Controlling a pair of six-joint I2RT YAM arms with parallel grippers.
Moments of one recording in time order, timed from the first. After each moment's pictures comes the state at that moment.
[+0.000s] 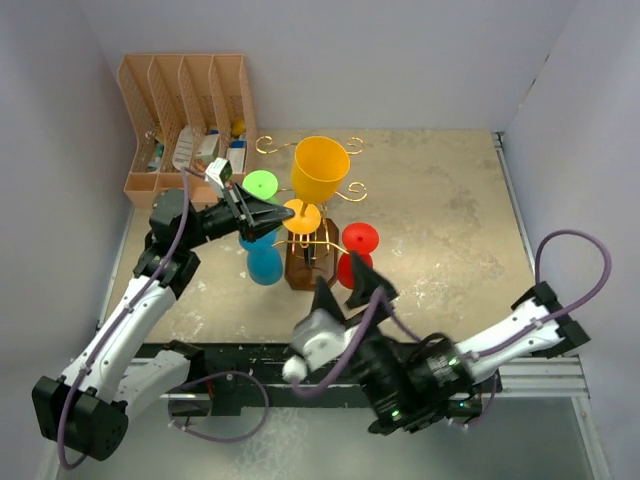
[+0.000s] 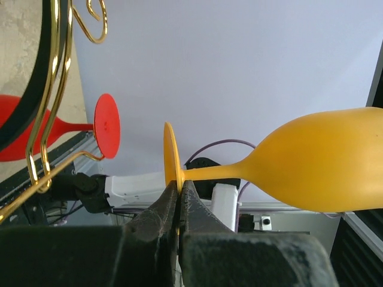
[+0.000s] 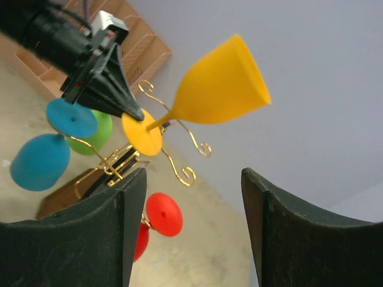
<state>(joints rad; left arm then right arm) -0.32 0.92 0.83 0.12 0.75 -1.59 1.98 1.39 1.16 1.26 1.35 -1.86</state>
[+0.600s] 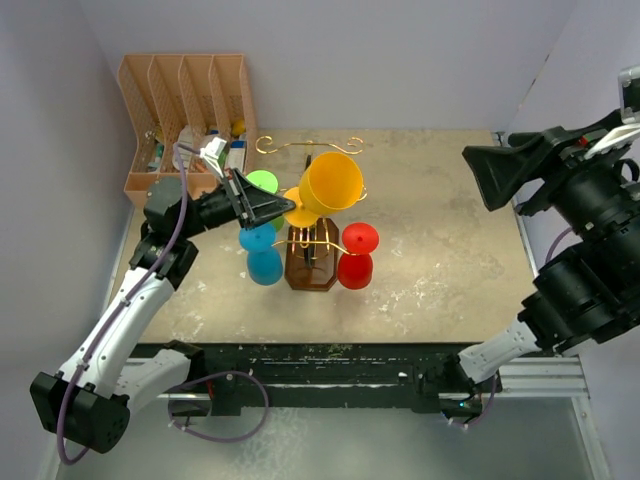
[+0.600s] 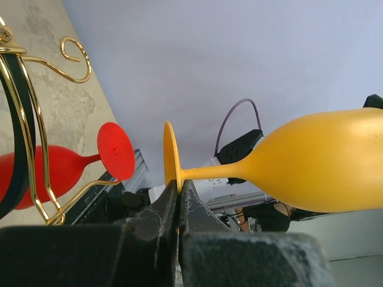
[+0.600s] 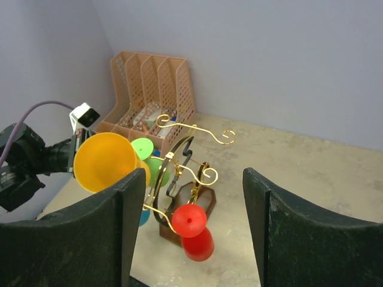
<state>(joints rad) -0.32 0.99 0.94 0.13 0.77 -1.29 1.99 1.32 2.14 0.98 1.56 -1.70</state>
